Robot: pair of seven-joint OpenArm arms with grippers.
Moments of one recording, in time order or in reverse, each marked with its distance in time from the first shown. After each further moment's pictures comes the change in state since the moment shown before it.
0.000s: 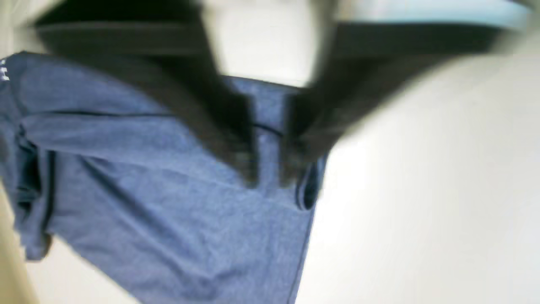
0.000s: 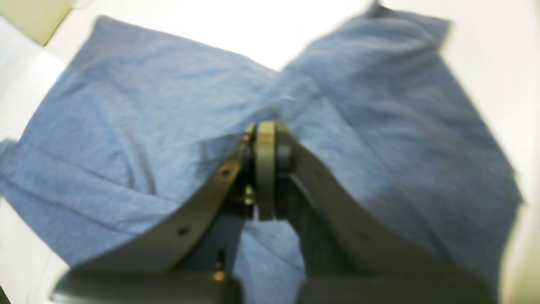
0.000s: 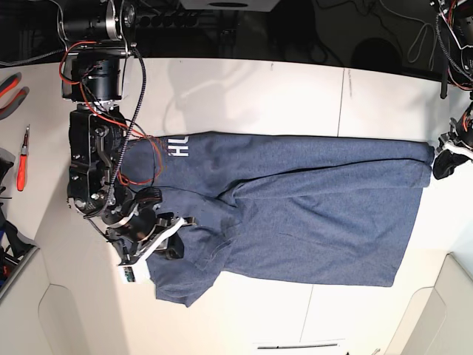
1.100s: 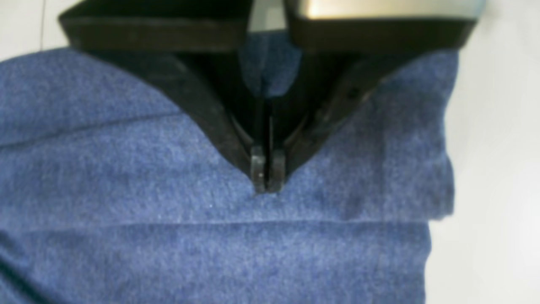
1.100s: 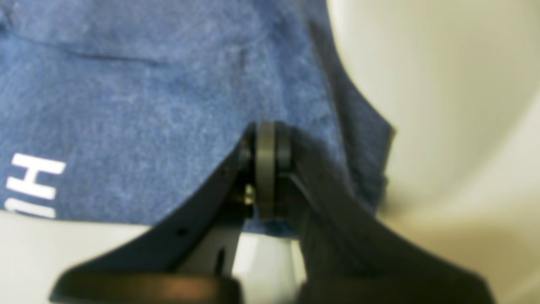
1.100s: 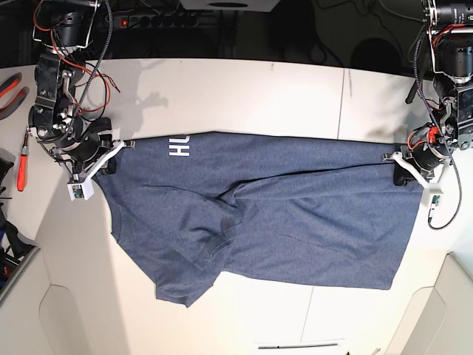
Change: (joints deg) left arm -8.8 -0.8 28.1 -10.4 23.5 10.5 -9.9; right arm -14.6 8.3 8.4 -1.8 -7.7 0.0 1.2
